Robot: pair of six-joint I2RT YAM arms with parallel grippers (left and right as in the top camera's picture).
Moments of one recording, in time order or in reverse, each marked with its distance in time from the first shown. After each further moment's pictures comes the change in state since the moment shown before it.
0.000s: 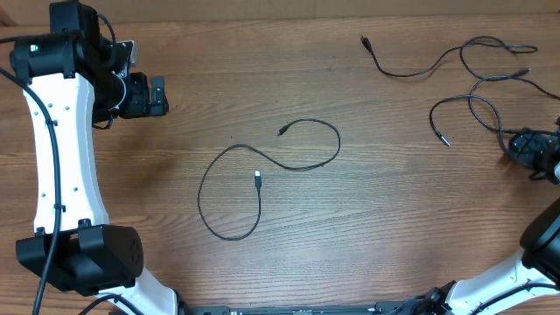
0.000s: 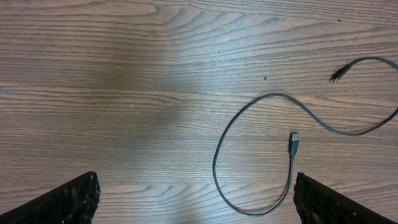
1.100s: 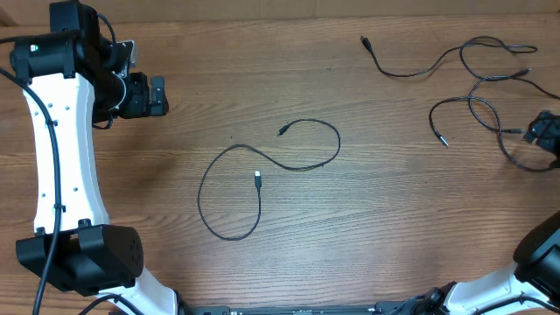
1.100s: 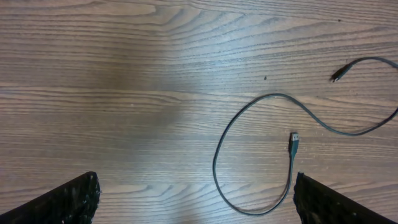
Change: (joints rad) left arm 0.000 0.000 0.000 0.000 0.000 0.000; right arm -0.001 -0.112 0.178 -0.345 -0.028 -0.041
